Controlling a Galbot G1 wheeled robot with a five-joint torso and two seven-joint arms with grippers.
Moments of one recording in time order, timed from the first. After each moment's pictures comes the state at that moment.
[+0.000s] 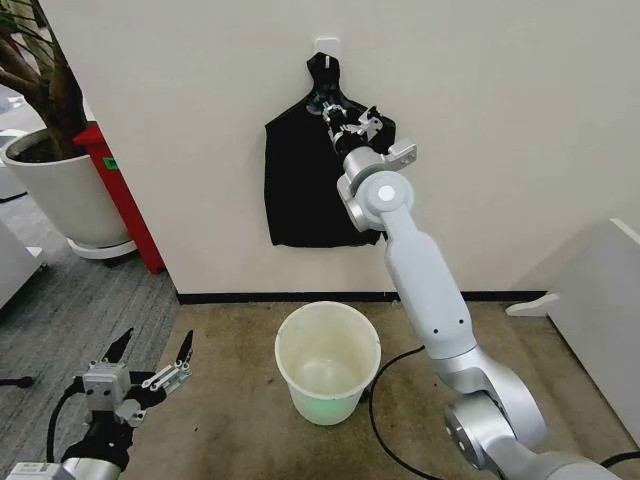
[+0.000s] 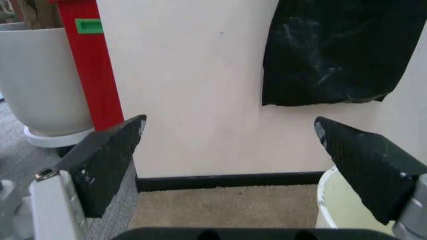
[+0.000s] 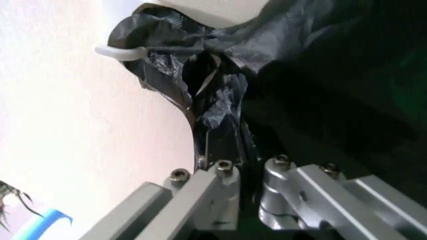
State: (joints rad) left arm 2.09 -1.23 -0.83 -2.50 -0.41 -0.05 -0.05; right arm -0.34 1.55 0.14 1.54 1.47 -0.05 0.39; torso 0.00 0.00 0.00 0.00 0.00
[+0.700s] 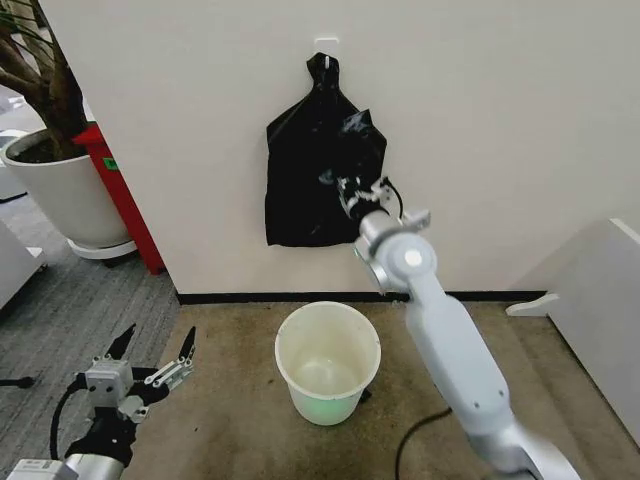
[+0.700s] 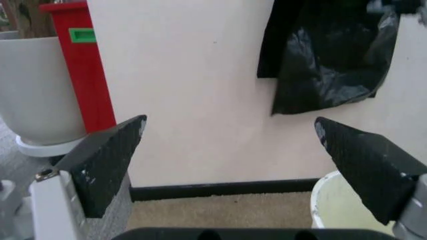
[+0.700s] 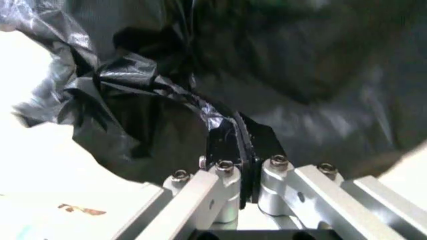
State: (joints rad) left arm 2.07 -1.24 -0.81 -2.50 -0.39 -0.06 -0.04; right arm -0.74 1.36 0.12 1.87 1.61 -0.03 0.53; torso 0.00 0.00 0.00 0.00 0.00
